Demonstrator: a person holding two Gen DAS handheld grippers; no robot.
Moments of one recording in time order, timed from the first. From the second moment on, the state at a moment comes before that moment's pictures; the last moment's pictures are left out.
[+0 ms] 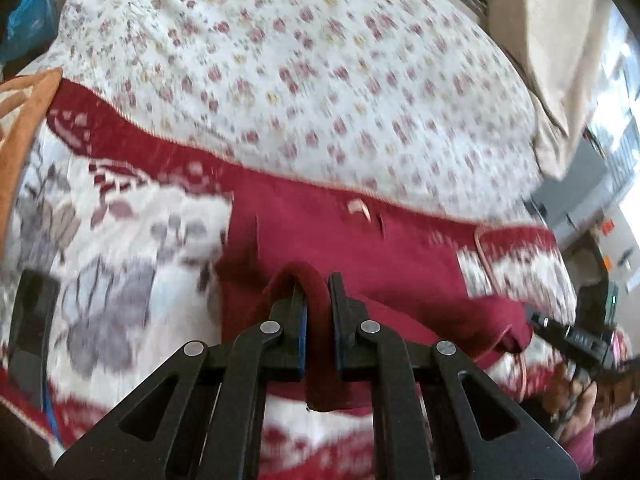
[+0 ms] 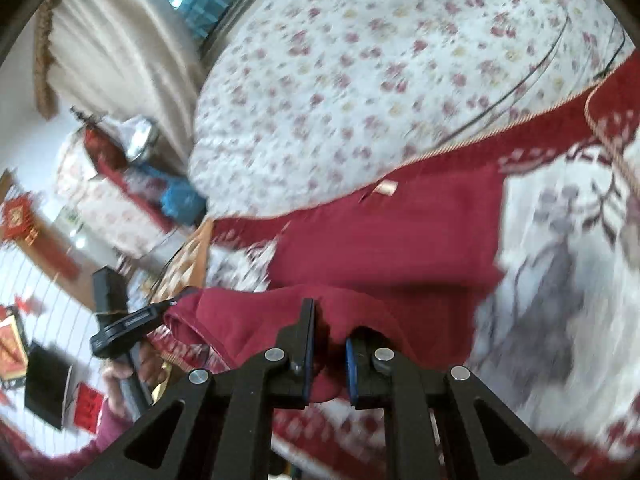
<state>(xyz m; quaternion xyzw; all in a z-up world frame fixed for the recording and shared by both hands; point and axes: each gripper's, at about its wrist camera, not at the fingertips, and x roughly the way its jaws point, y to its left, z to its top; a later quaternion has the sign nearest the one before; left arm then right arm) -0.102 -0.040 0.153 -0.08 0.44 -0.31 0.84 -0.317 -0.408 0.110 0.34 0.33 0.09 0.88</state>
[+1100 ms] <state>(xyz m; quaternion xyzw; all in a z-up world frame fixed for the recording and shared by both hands) 0.014 -0.116 0.037 -0.01 0.50 -0.20 0.84 -0.131 -0.471 0.045 0.22 0.42 -0.08 0.88</state>
